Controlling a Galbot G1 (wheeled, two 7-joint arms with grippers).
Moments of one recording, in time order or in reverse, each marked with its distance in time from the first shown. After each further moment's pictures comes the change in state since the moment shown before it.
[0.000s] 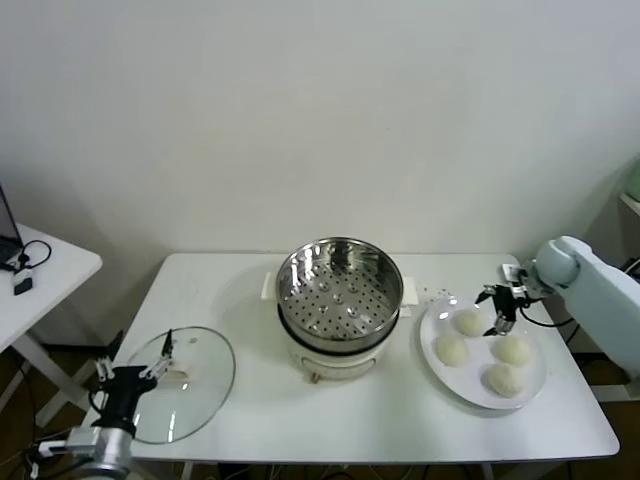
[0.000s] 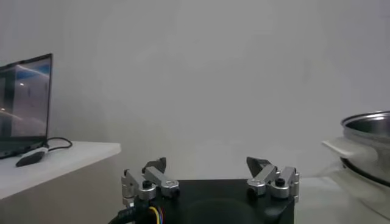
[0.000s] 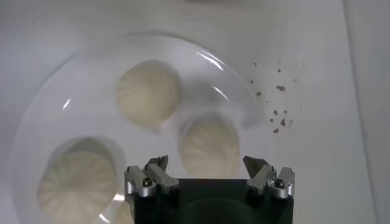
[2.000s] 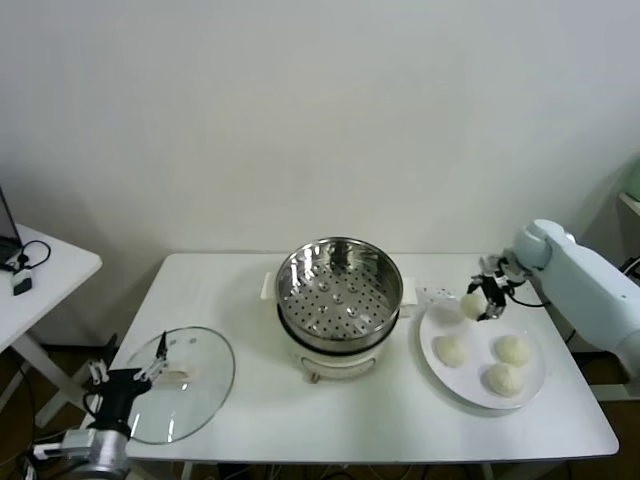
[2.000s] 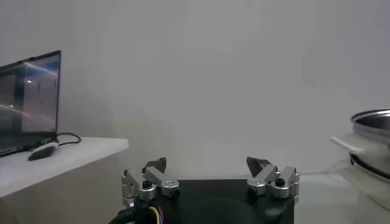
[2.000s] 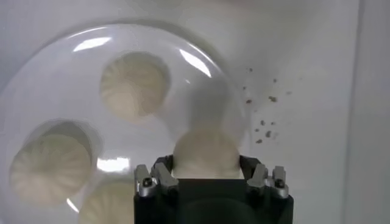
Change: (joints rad) left arm 0.007 -0.002 -0.019 0.002 -0.005 0.006 -0.005; right arm 0.179 0.007 -0.100 0.058 -0.088 0.114 -0.059
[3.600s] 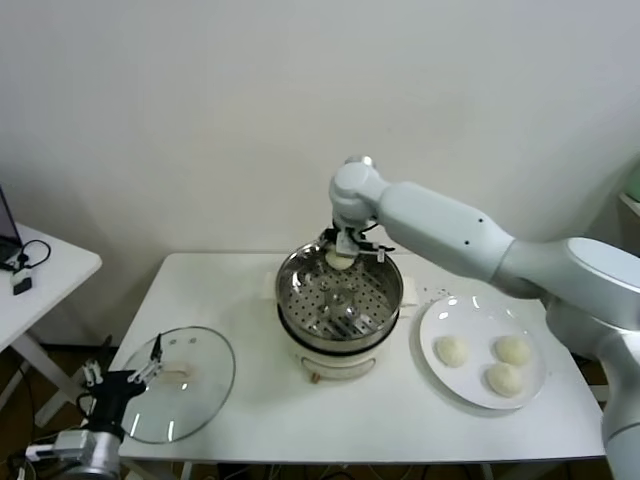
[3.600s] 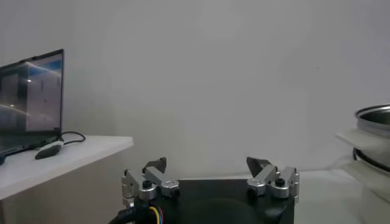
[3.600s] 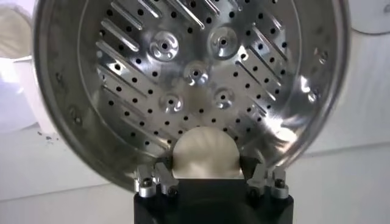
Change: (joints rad) left arm 0.010 0.015 -0.015 -0.002 -0.021 0.010 0.004; right arm 0.227 0.462 -0.296 0.233 -0.392 0.372 0.026
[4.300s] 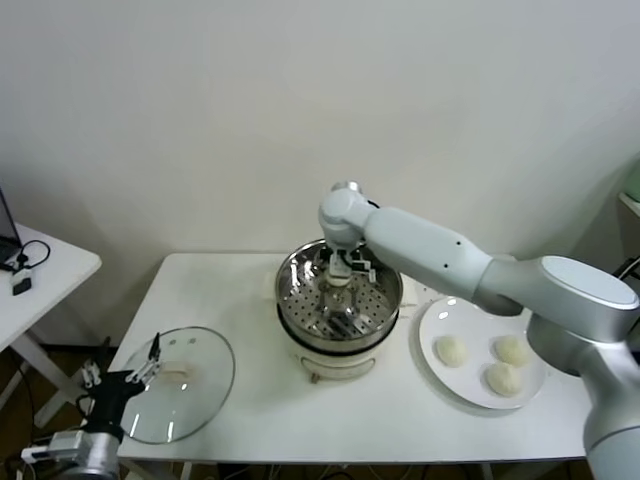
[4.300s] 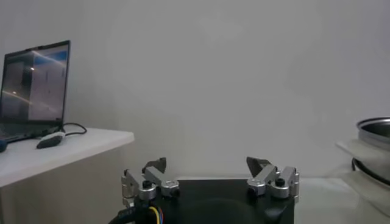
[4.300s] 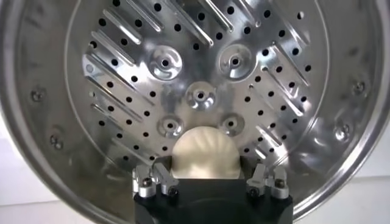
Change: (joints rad) left arm 0.008 0.000 -0.003 -0.010 -0.061 0.014 -0.008; right arm -0.067 0.030 0.000 -0.022 -0.082 0.023 0.016
